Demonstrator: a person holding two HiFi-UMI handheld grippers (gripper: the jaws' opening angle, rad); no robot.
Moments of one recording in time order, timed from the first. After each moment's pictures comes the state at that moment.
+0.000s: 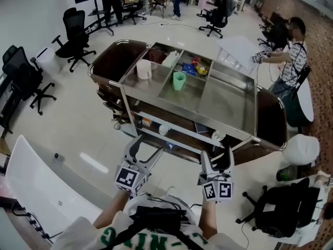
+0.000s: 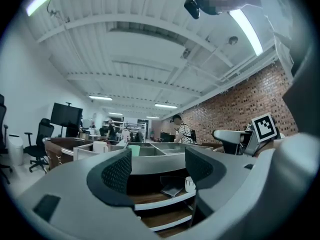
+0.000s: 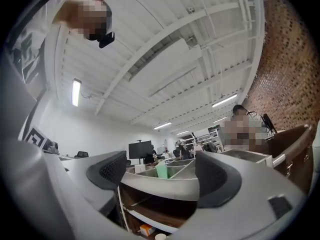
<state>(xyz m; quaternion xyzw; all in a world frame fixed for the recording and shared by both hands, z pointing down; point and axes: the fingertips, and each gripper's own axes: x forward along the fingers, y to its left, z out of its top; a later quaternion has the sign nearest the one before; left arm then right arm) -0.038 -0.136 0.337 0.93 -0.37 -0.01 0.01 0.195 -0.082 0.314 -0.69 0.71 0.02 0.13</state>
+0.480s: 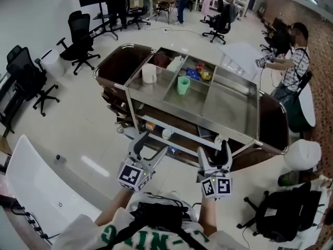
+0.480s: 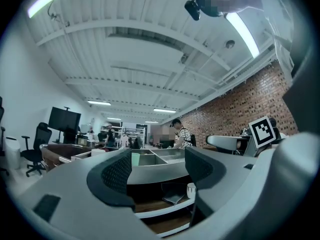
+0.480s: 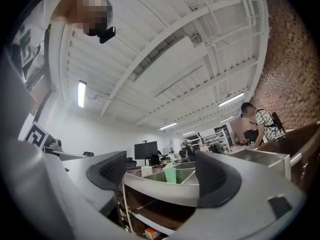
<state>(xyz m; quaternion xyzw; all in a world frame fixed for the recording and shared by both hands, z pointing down) -0.042 -0.148 0.324 0.93 -0.37 -0.03 -0.03 0.166 -0.108 0.302 -0.66 0.74 0.03 0.13</state>
